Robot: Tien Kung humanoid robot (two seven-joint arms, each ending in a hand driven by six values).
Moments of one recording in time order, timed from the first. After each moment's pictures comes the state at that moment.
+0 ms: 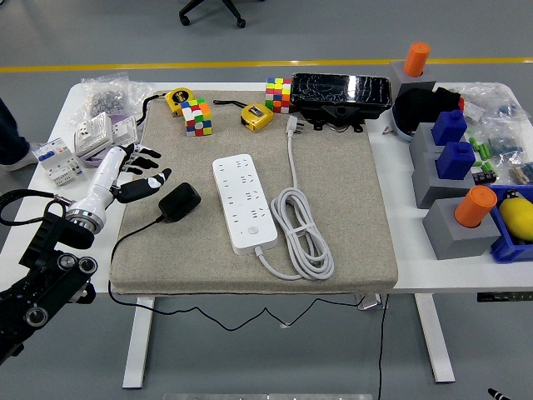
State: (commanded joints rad) left arm -0.36 0.28 -0.97 -1.07 1.55 0.32 0.02; right arm 0.03 -0.25 1.07 0.37 -0.67 -0.02 -0.12
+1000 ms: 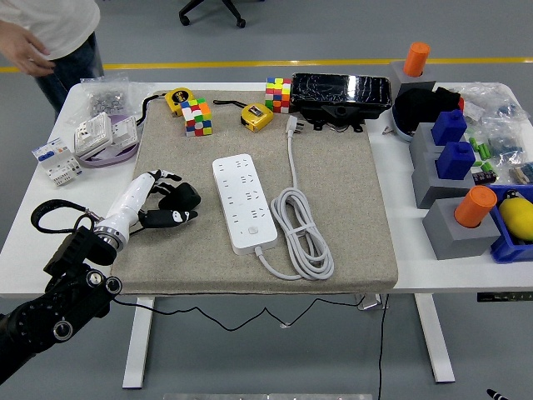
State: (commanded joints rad) left arm -0.40 0.24 -0.84 -1.00 1.59 0.37 0.05; right arm 0.02 -0.24 1.08 0.37 -0.68 -0.02 -0.12
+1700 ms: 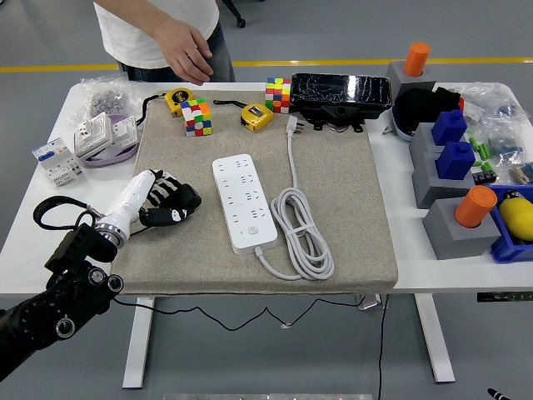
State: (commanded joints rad) left arm -0.42 0.25 -0.83 -1.00 1.61 0.37 0.04; right arm 0.03 -0.25 1.07 0.38 -0.67 -0.02 -0.12
